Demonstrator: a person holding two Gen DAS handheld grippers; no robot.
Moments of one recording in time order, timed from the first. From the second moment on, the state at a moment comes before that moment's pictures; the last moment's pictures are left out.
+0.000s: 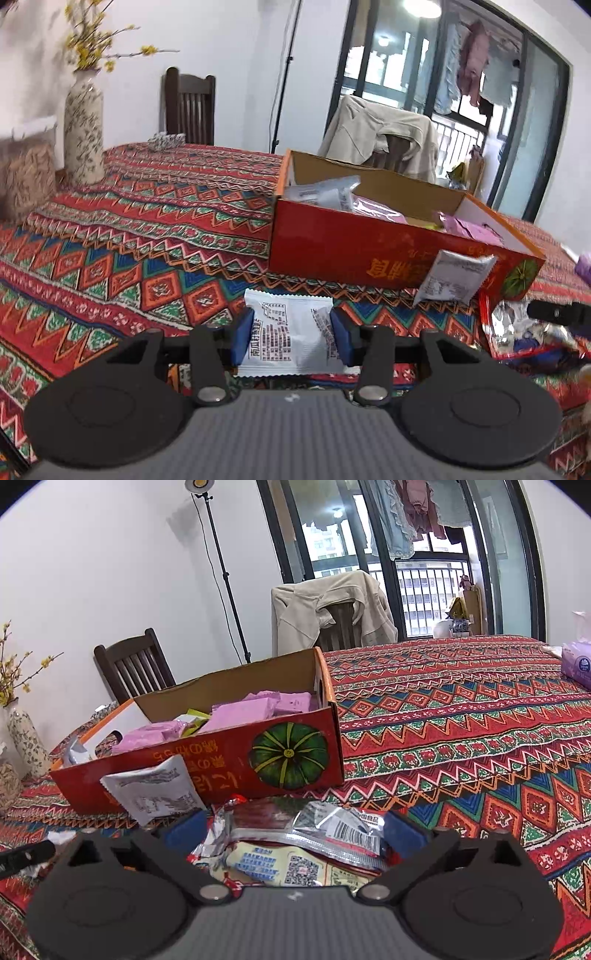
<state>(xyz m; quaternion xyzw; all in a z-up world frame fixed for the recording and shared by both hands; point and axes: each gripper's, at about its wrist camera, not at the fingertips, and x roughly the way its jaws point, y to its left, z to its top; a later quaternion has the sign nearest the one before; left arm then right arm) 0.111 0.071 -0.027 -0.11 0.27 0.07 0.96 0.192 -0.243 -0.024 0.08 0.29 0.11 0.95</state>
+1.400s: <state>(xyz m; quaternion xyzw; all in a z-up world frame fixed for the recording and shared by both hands) 0.062 0.107 -0.024 -0.10 0.17 0.07 0.98 0.204 -0.220 -0.024 -0.14 0.35 0.27 0.89</state>
